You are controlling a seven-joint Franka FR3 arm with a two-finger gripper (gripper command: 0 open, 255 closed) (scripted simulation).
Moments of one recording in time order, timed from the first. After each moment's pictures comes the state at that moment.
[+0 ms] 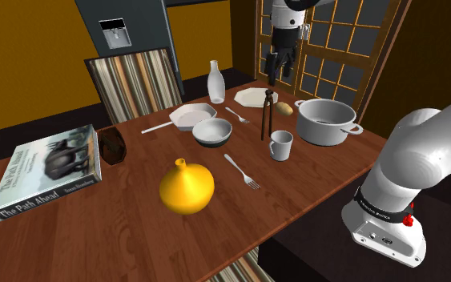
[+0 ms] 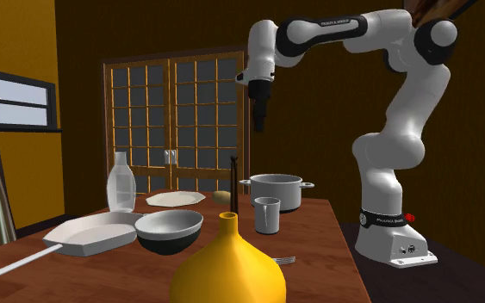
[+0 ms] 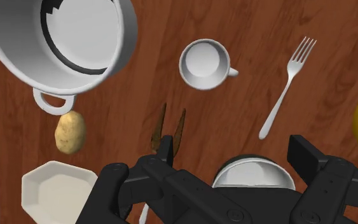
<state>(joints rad) -0.03 -0.55 -0.05 -2.32 -0.03 1.81 -0.08</state>
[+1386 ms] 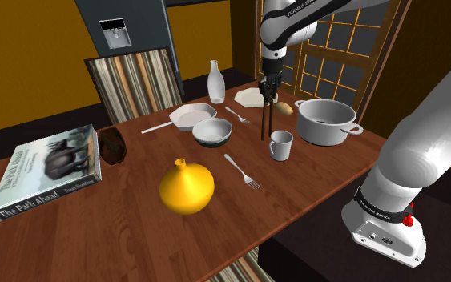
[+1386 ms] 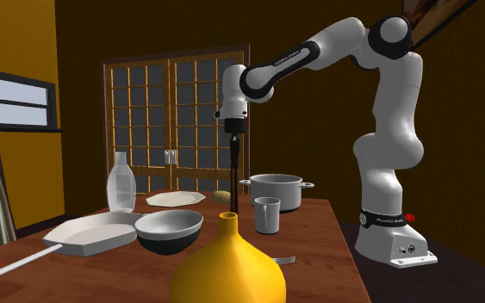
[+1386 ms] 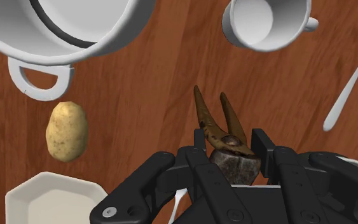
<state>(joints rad) -0.07 -0.20 -0.15 -2.28 -0.02 2.08 -0.18</state>
